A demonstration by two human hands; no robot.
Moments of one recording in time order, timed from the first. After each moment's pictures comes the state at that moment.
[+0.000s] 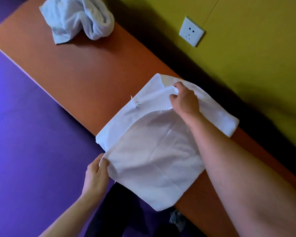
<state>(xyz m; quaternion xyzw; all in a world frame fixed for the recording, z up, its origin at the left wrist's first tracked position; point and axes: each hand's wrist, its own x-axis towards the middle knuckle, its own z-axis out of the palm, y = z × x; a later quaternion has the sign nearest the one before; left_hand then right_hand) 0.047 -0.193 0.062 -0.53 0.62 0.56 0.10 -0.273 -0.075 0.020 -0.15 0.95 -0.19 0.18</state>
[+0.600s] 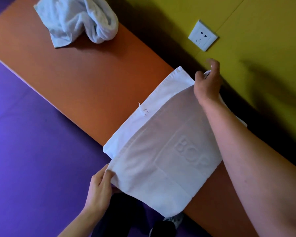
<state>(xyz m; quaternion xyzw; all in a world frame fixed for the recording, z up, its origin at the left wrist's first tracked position) 0.043 -0.230 0.070 -0.52 0.54 0.65 0.11 -0.328 -0.109 0.034 0.02 0.91 -0.41 0.06</state>
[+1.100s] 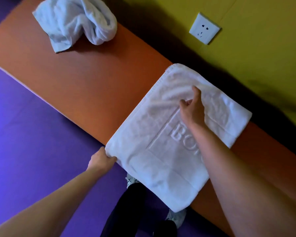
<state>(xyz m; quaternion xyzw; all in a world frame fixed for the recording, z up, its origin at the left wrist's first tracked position) 0.022 -0.313 -0.039 -0.46 0.72 0.35 0.38 -0.236 -0.103 -0.005 0.07 0.91 -0.36 0.18</state>
